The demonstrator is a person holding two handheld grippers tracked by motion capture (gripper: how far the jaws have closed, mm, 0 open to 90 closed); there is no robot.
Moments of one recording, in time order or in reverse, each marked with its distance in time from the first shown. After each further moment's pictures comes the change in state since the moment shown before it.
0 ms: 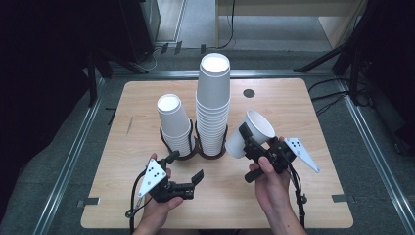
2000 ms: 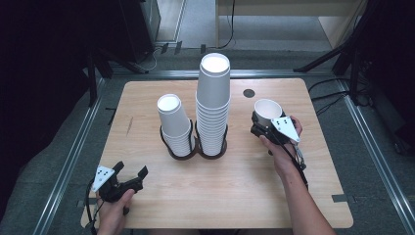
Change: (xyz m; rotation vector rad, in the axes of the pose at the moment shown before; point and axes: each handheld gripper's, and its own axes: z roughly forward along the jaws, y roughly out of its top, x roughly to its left) left arm 0.118 -0.050 -0.076 0.161 0.417 -0.159; right arm -0.119 -0.027 0.087 0.060 -0.232 -0.604
